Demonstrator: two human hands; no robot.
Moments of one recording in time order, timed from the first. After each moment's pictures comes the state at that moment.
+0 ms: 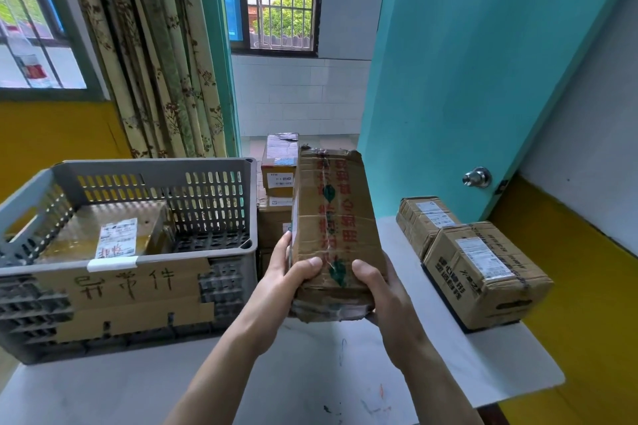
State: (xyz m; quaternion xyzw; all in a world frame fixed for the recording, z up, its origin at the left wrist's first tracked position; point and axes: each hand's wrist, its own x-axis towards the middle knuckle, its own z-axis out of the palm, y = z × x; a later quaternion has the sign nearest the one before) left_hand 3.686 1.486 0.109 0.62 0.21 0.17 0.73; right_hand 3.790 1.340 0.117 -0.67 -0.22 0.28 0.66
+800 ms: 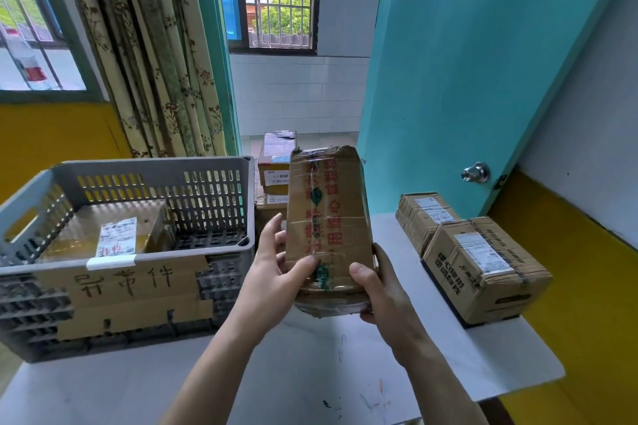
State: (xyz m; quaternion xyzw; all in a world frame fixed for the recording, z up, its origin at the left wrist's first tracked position) left_hand 3.681 1.480 0.127 0.72 0.28 0.23 0.59; right_hand 3.799 1.331 0.111 -0.71 -0.24 0.29 0.60
